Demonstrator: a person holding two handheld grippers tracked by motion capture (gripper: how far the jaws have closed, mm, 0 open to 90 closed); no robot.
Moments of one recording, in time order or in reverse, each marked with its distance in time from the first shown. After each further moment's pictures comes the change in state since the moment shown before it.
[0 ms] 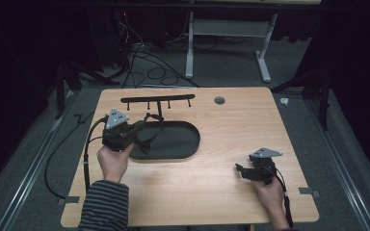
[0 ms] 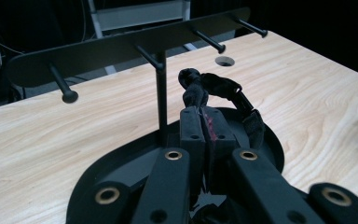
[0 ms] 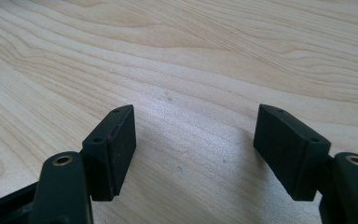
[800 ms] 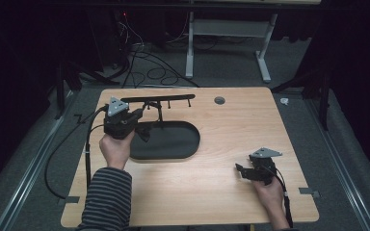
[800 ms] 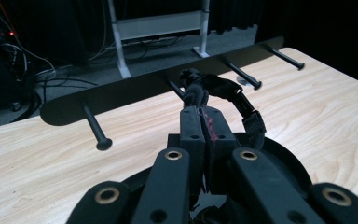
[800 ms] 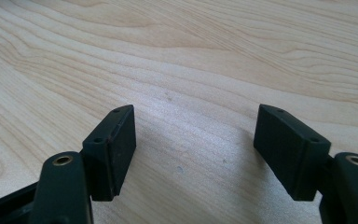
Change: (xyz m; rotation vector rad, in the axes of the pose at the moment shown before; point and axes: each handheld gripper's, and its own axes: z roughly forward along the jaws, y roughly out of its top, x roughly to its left) left arm 0.014 0.021 0.019 -0.032 0.075 -0.026; right arm 0.000 0.000 0.000 0.000 0.000 -0.001
